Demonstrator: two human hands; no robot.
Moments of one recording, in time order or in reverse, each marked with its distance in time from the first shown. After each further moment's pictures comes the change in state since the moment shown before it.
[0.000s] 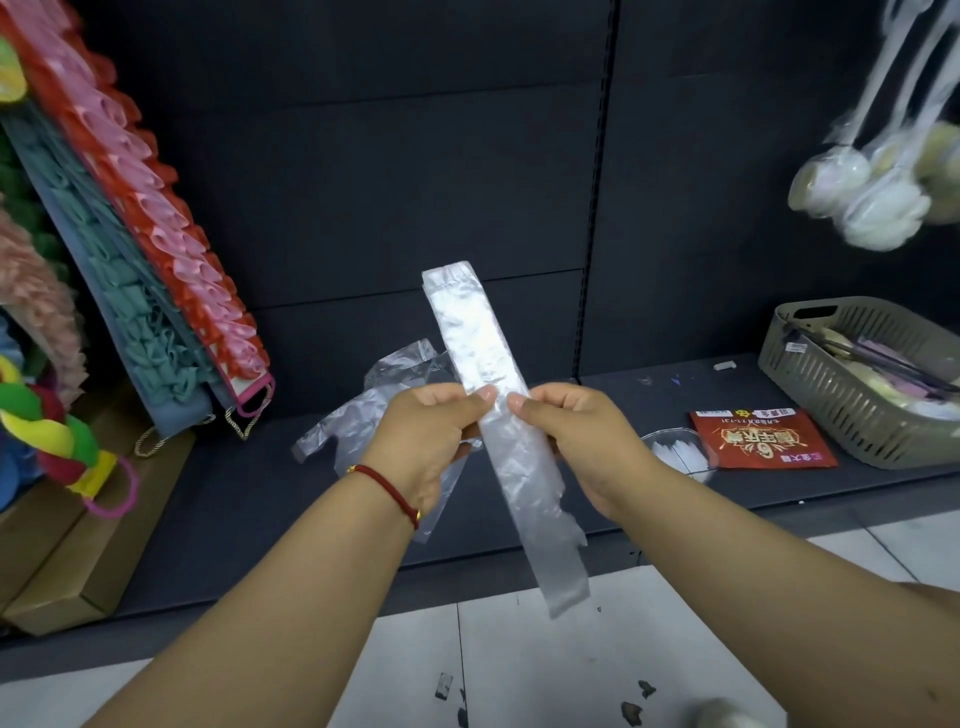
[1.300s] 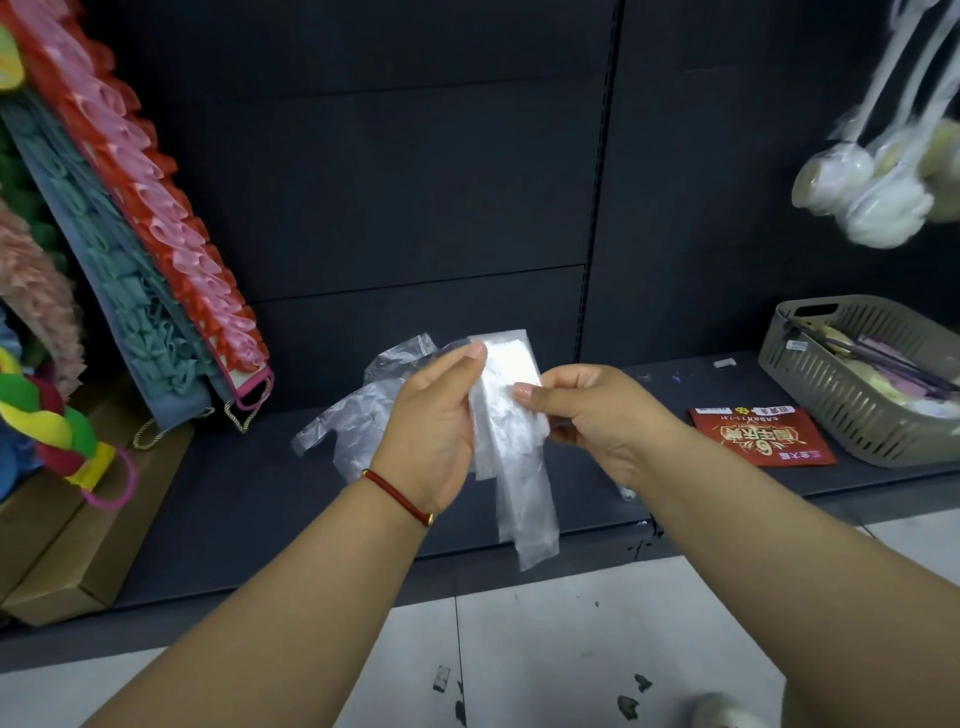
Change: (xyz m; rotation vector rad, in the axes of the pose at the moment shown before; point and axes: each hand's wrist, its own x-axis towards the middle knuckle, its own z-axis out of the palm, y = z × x) left_hand -0.003 -0.003 0.006 -0.428 -0.189 0.125; right_hand 0.006 -0.017 -0.013 0.004 -0.076 0.078
